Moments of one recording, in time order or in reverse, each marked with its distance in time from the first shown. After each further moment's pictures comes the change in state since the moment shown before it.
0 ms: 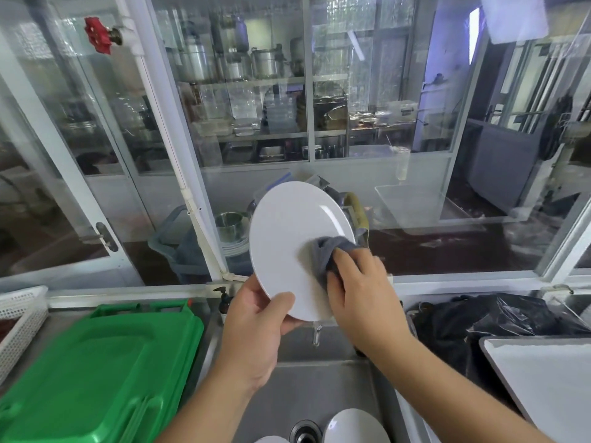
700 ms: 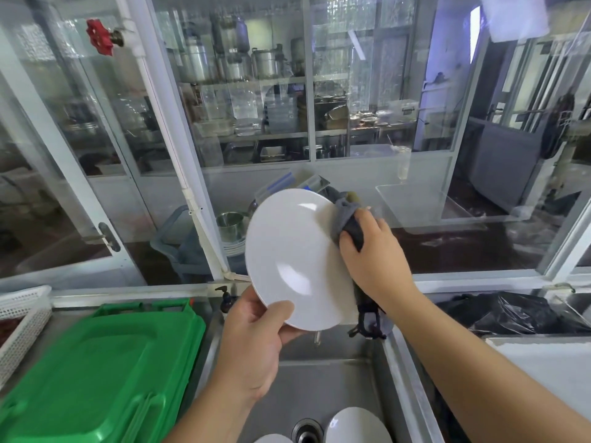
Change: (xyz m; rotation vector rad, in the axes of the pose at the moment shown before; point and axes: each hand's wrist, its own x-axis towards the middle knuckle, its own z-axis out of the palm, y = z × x) left_hand -0.013 -0.002 -0.003 -0.072 0.014 -0.048; right_hand 0.054 0.023 -0.011 0.182 -0.073 0.253
